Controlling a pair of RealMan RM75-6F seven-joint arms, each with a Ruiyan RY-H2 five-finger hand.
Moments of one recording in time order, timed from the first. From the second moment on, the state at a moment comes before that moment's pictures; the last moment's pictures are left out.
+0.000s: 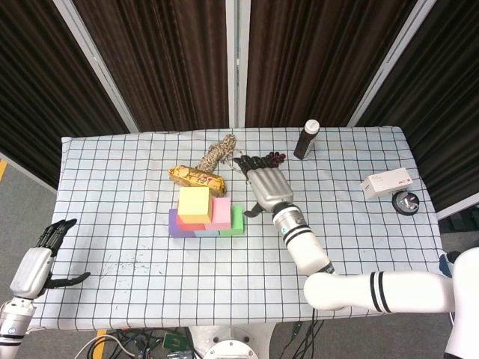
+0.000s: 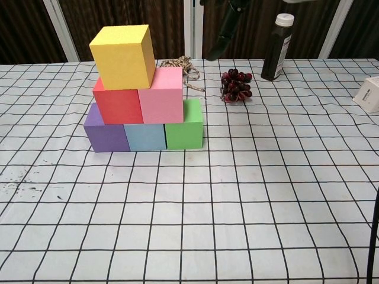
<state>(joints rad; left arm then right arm) -0.12 -1.23 0.04 -1.41 1.62 1.51 -0.48 1.22 -1.34 0.33 -1.86 -0.25 1.07 -0.62</state>
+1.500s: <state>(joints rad) -0.11 -1.28 0.03 -1.35 1.60 1.50 -0.48 1.03 -1.81 0.29 -1.23 -0.65 0.91 -0.36</state>
